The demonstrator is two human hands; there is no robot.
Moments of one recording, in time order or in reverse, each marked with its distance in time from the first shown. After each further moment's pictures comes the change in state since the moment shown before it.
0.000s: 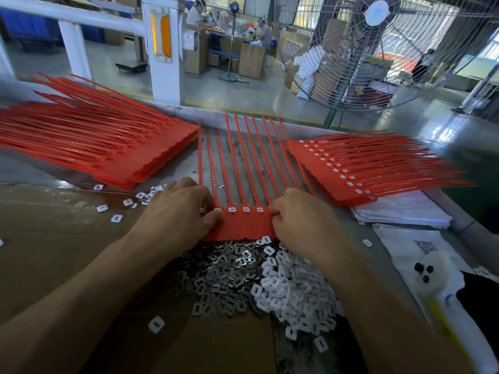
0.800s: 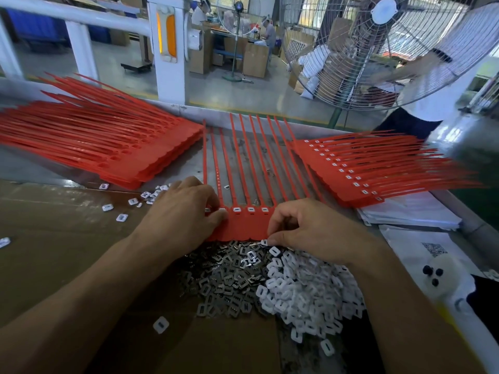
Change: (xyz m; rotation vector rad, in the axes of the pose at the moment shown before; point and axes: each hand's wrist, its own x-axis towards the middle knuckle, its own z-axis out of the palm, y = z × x) left_hand 0.001 -0.002 0.001 -0.017 0.009 0.007; right_hand -0.005 0.024 -0.008 0.627 -0.284 -0.108
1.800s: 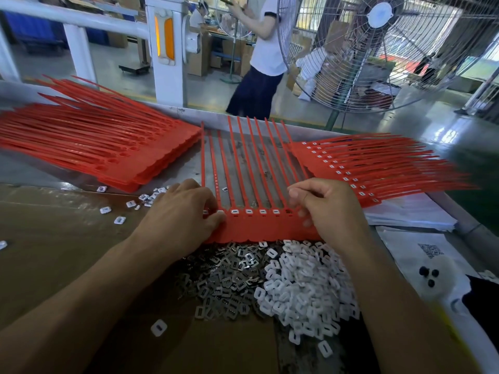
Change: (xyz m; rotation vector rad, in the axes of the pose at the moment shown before) left_hand -0.001 -0.001 0.000 0.009 0.002 0.006; right_hand 0.012 0.022 0.001 0.350 0.610 0.065
